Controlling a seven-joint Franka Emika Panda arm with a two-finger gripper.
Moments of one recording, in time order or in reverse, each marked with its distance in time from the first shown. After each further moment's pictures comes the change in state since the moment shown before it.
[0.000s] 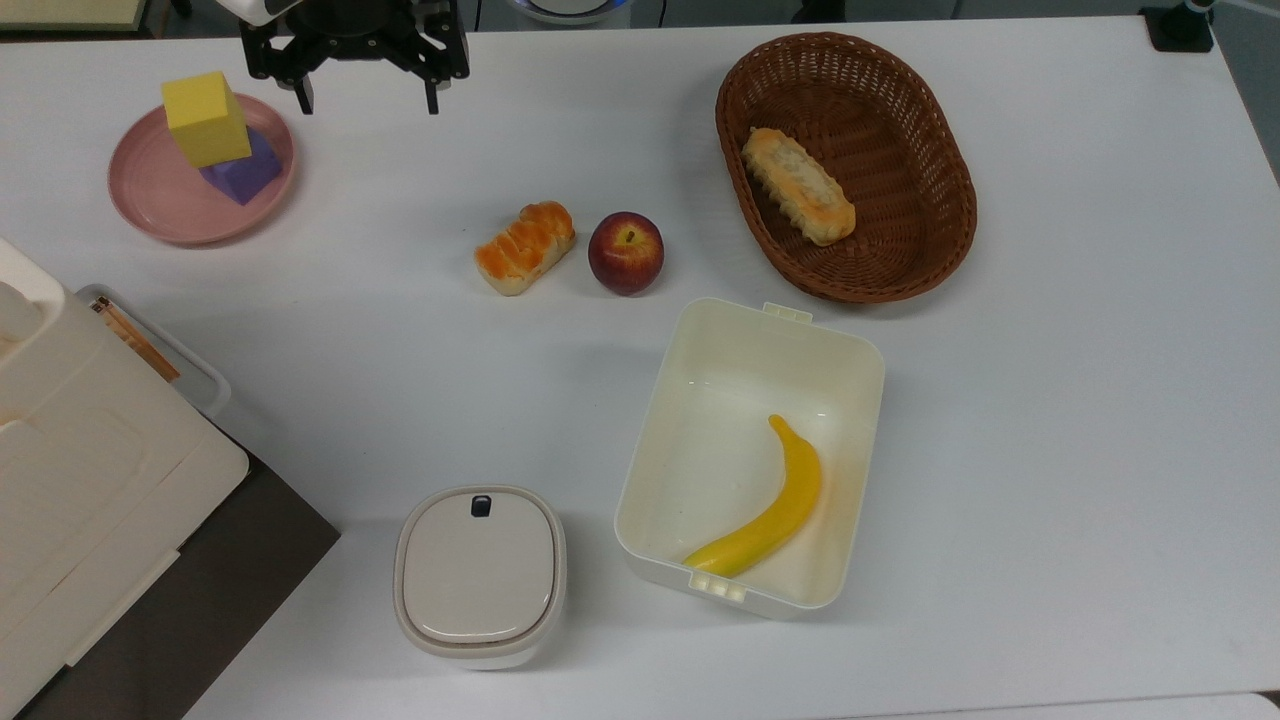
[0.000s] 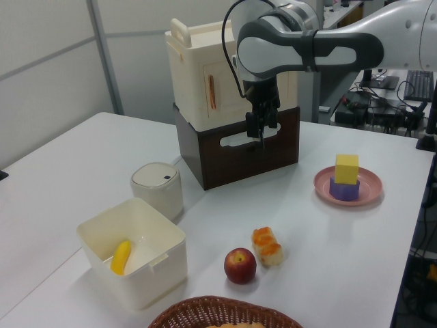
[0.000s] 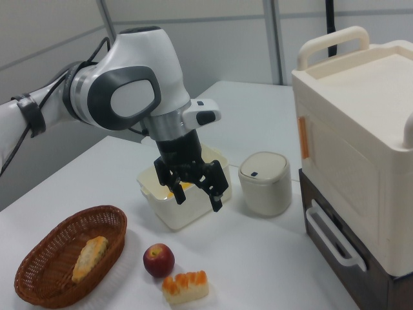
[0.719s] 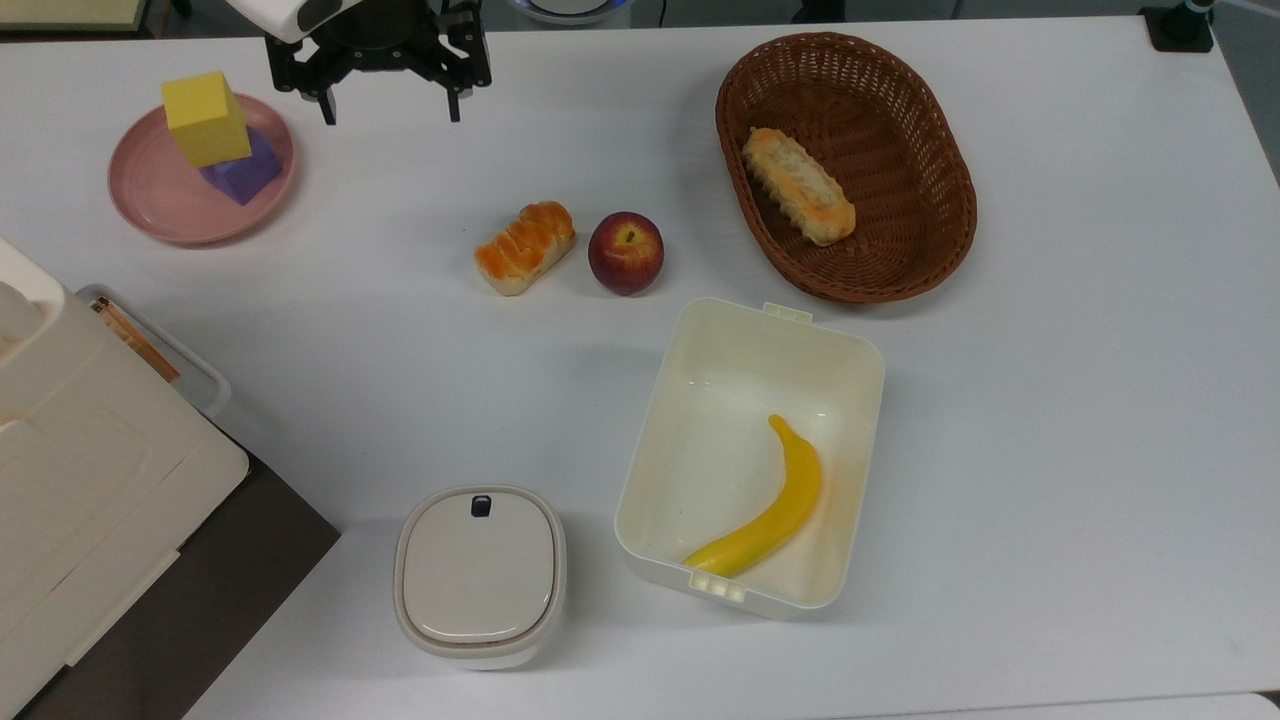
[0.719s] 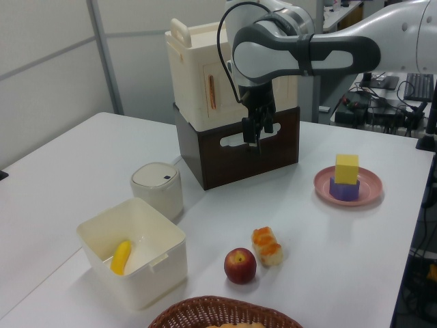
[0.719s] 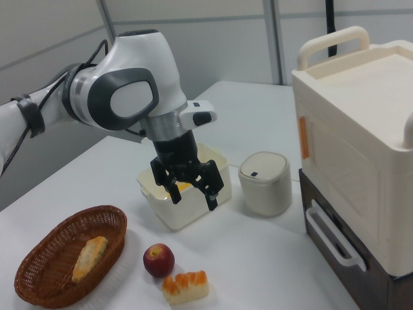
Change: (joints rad) arm 0.021 0.009 0.005 -0.004 0.005 0.000 0.000
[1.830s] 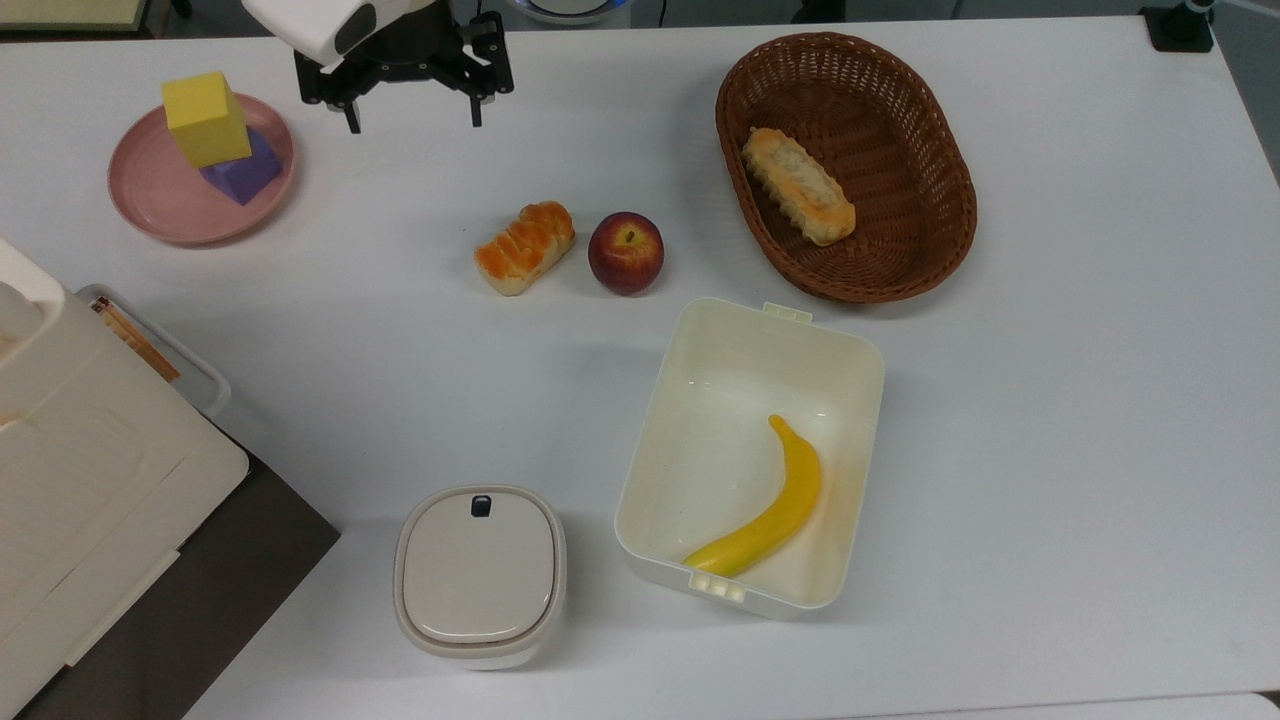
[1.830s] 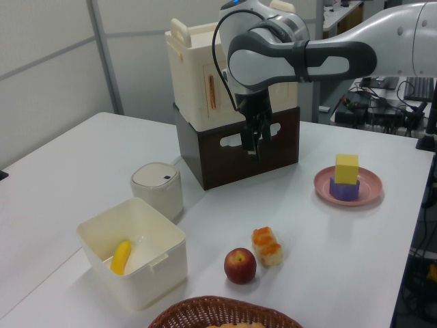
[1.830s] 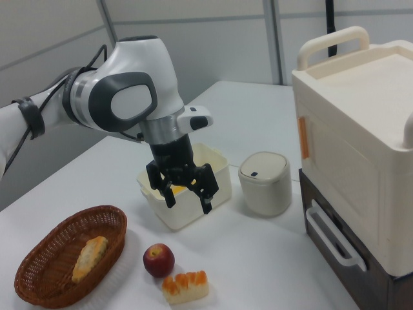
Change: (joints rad) arm 0.023 0.008 0.001 -0.012 0.000 -0.019 -0.012
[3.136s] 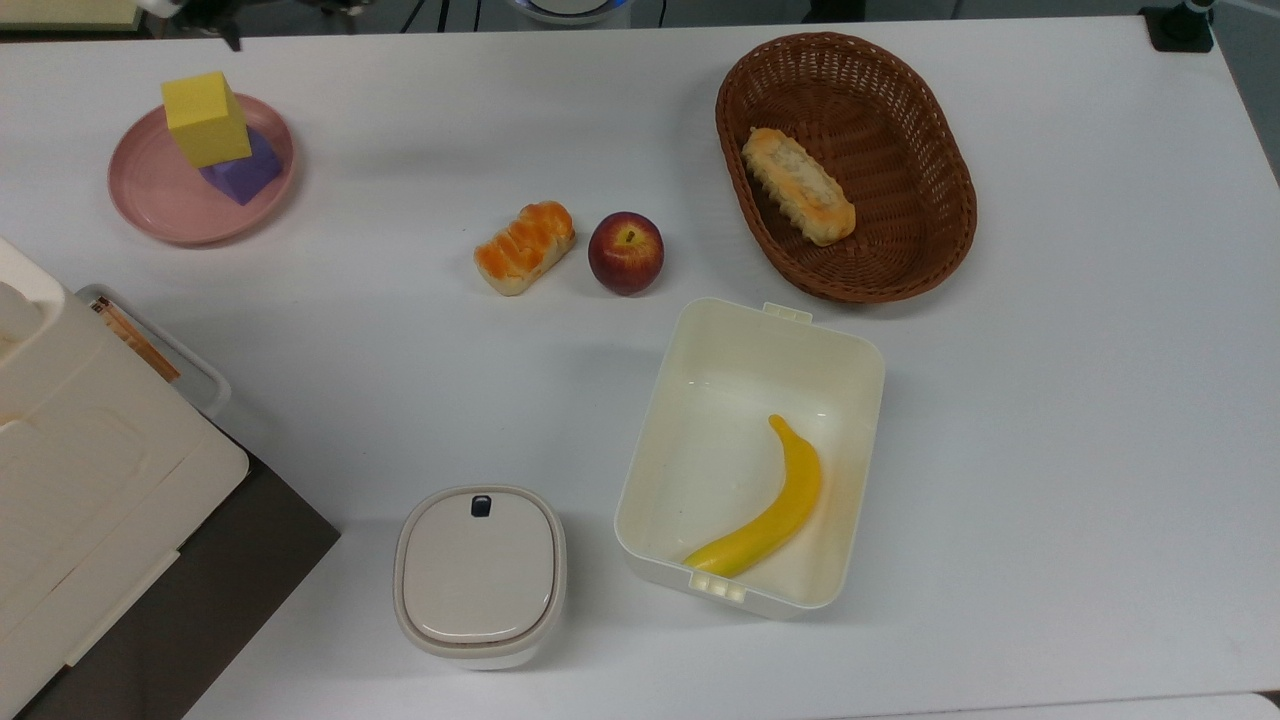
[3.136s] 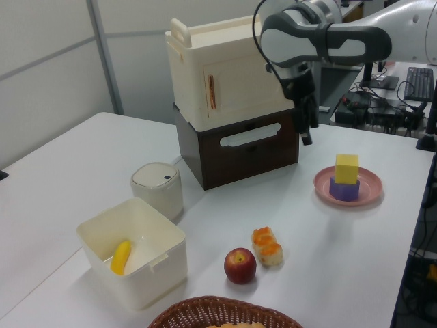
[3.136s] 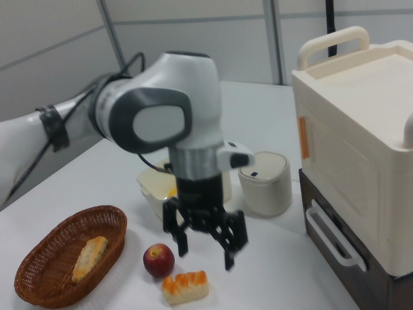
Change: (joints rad) arm -0.177 -0.023 -0.047 -0.013 -0.034 -0.184 -0.265
